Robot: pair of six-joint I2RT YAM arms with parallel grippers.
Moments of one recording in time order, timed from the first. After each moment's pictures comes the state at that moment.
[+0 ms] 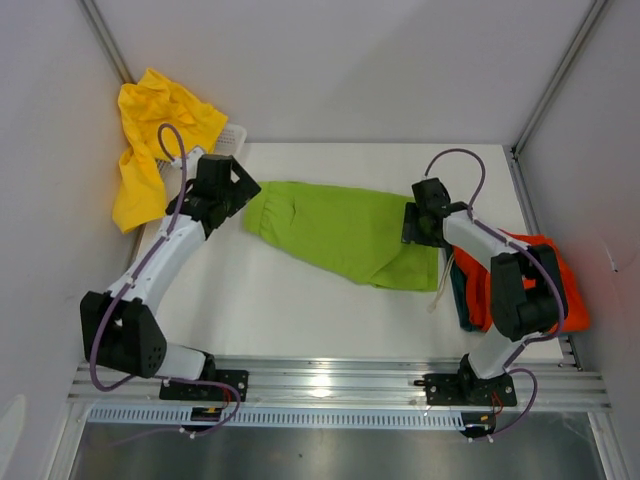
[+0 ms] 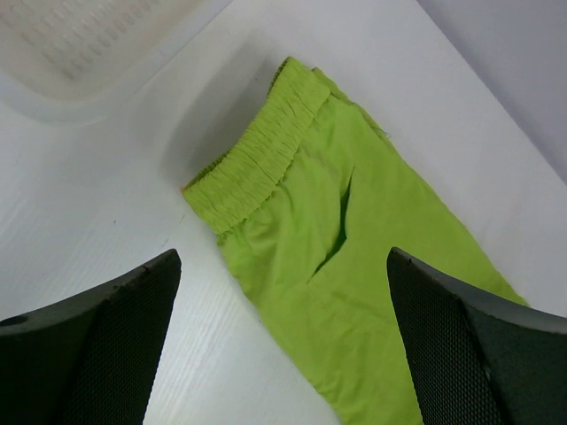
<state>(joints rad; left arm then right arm) -0.23 1.36 1.18 -0.48 -0.28 -0.85 0.28 1.70 1.11 -0.48 0.21 0.37</state>
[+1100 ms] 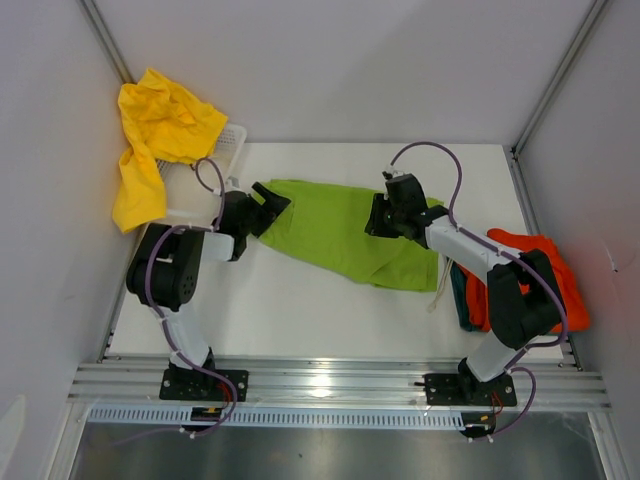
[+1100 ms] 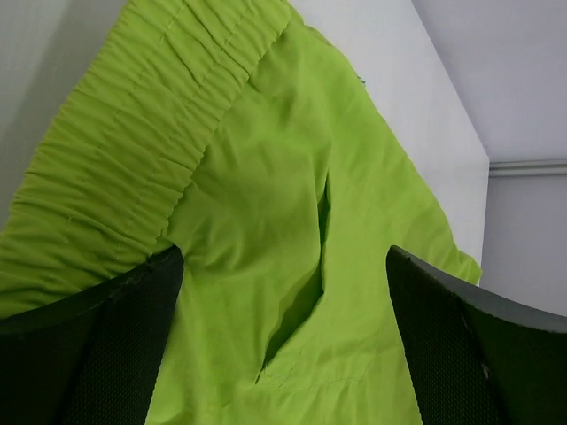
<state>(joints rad) -0.19 1.86 0.83 0.59 0.13 -0.96 0.48 1.65 1.15 -0.27 -0.05 0.47</state>
